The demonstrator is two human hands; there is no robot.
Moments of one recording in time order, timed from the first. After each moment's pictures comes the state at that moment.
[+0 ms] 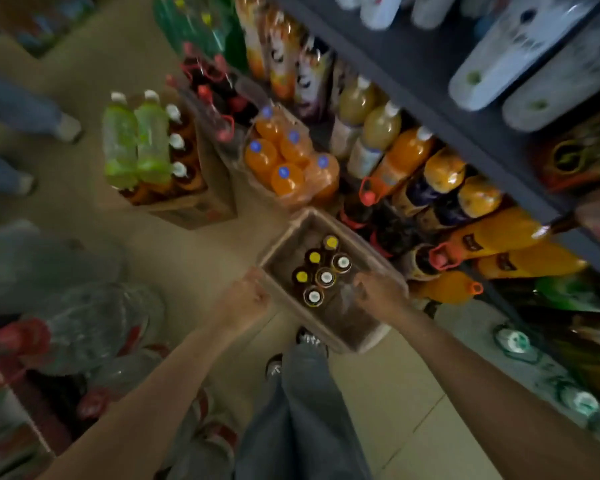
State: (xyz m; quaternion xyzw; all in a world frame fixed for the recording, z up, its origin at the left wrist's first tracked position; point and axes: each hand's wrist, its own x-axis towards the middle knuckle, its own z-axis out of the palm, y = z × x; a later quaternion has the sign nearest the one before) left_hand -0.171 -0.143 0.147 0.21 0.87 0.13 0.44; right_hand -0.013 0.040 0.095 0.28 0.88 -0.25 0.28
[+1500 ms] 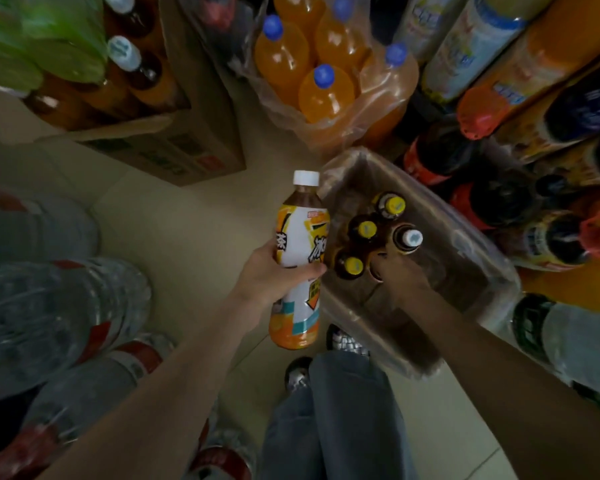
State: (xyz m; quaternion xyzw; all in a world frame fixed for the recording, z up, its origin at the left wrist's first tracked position) left_hand -0.204 -0.140 -0.054 -0.03 0.77 0.38 0.51; right_hand -0.065 0.011 -0.167 0.21 0.91 -0.13 0.34
